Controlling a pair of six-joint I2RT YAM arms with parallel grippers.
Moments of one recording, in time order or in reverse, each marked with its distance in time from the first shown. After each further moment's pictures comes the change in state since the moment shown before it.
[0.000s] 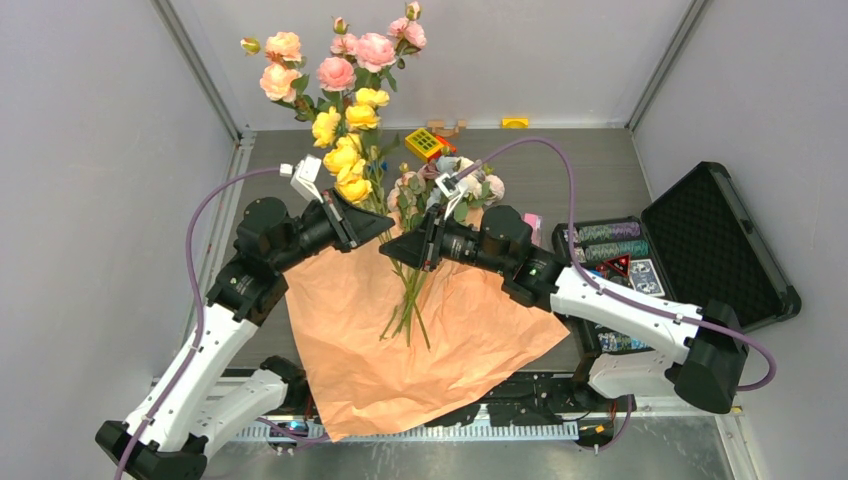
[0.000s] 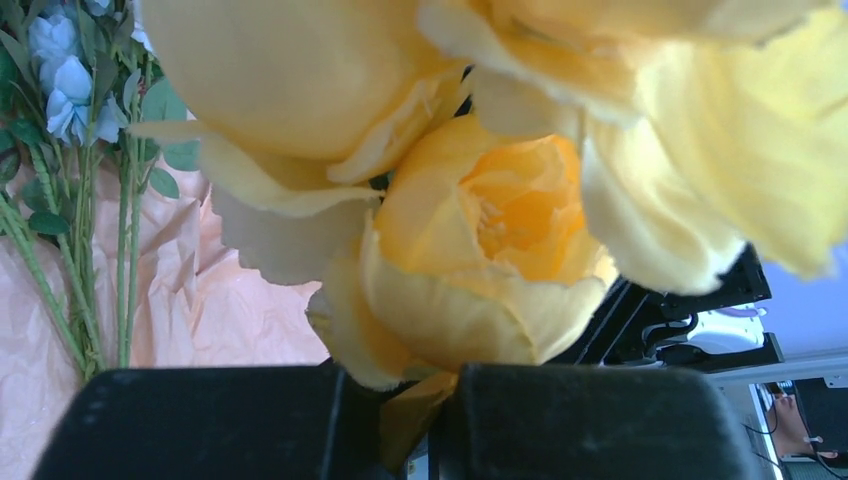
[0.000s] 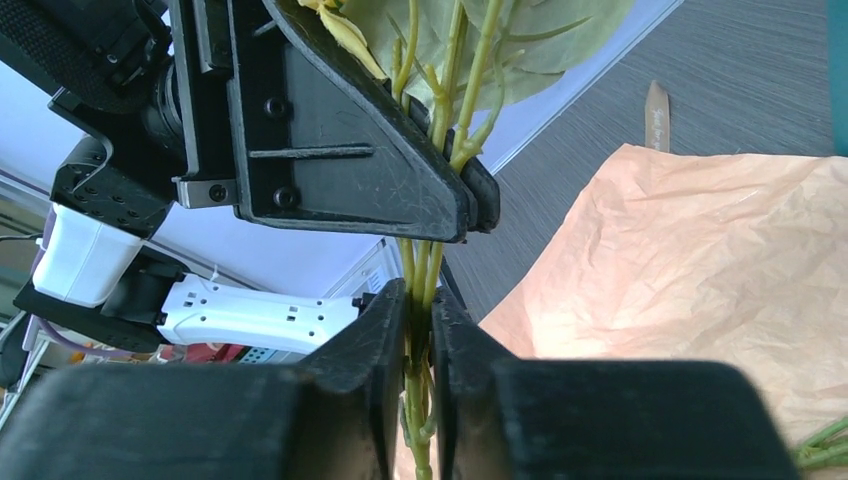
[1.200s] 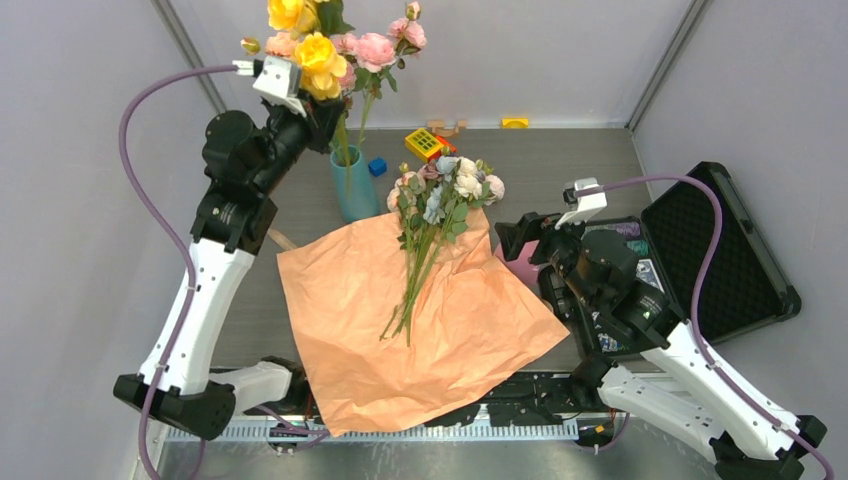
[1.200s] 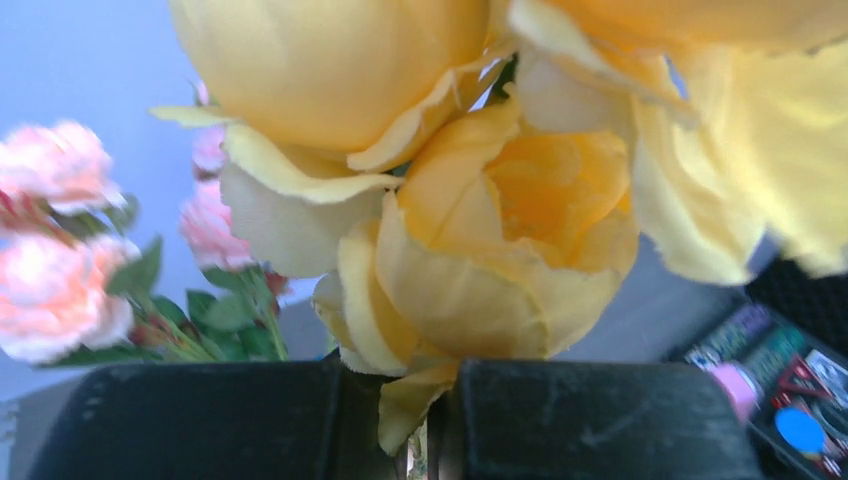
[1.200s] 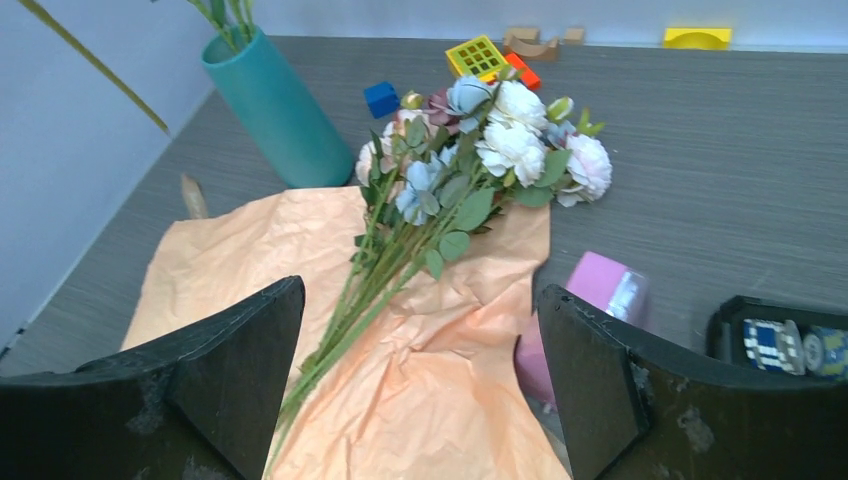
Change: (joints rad) left arm 0.146 0.311 0.504 0.015 -0.237 0.811; right arm -0.212 -0.535 -0.071 -0.617 0.596 -0.395
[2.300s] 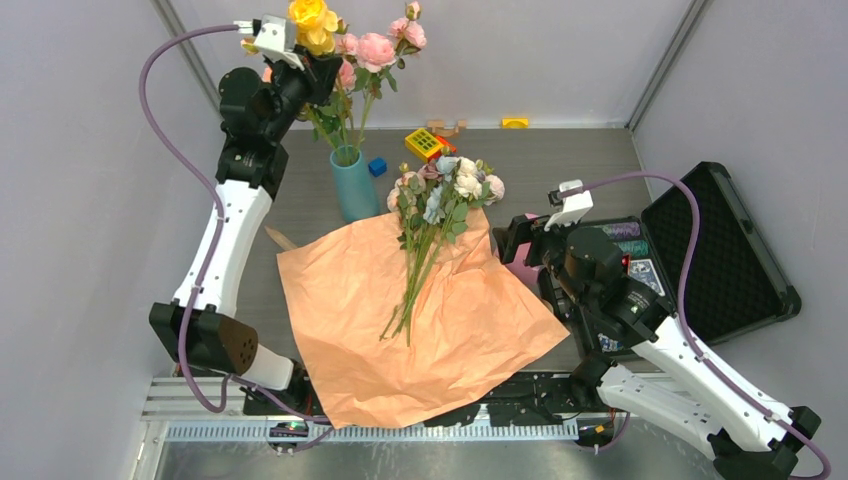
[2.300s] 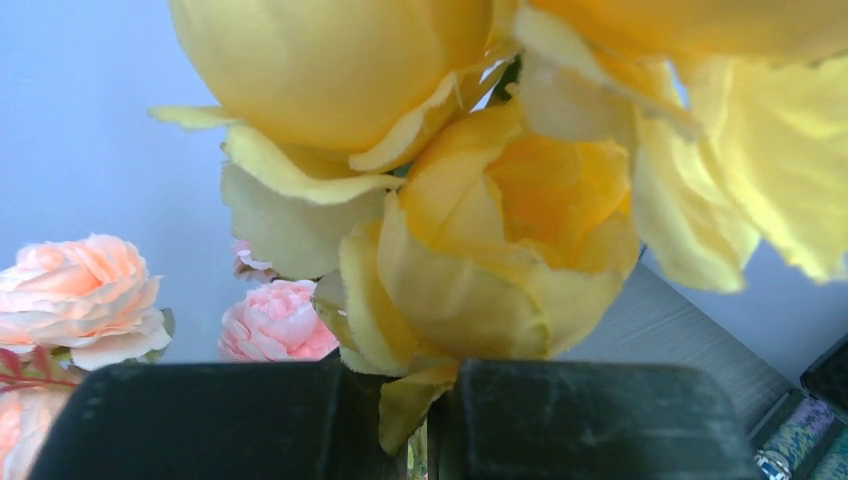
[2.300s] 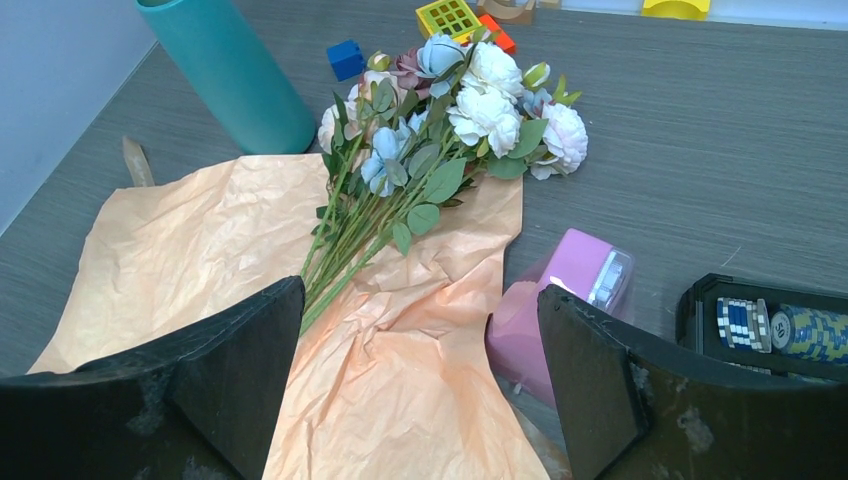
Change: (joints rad) left arm 0.151 0.328 0.183 0.284 0.104 -0.080; right arm -0.009 0.019 -0.045 -0.025 0.031 -0.049
